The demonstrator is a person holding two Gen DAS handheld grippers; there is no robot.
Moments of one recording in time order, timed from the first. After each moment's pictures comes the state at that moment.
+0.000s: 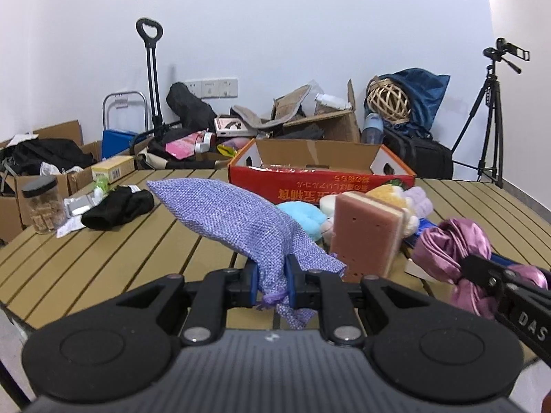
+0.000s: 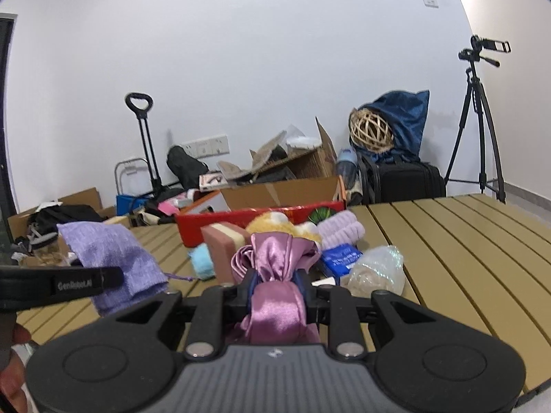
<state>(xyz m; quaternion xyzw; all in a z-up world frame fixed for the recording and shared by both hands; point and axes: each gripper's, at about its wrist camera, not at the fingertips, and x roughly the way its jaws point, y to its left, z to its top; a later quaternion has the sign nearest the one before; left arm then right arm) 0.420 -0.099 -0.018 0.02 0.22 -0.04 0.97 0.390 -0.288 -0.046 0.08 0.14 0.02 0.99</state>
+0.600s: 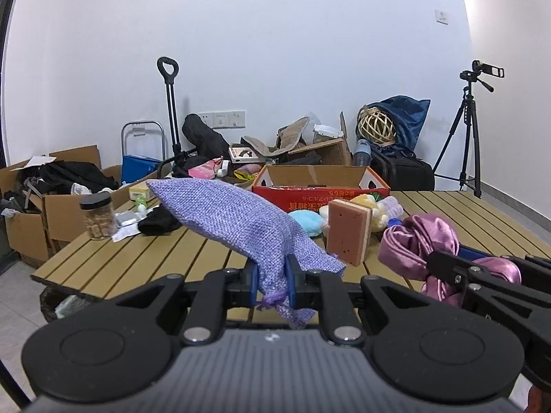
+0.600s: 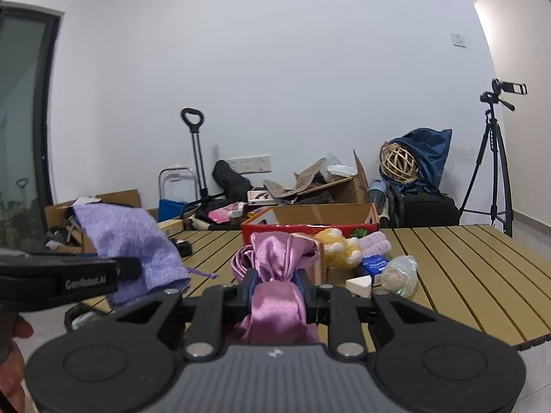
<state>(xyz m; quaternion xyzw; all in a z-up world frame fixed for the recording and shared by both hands) 0.263 -0.058 0.031 0.03 0.18 -0.04 0.98 0.246 -0.227 -0.001 0.04 0.11 0.06 0.99</state>
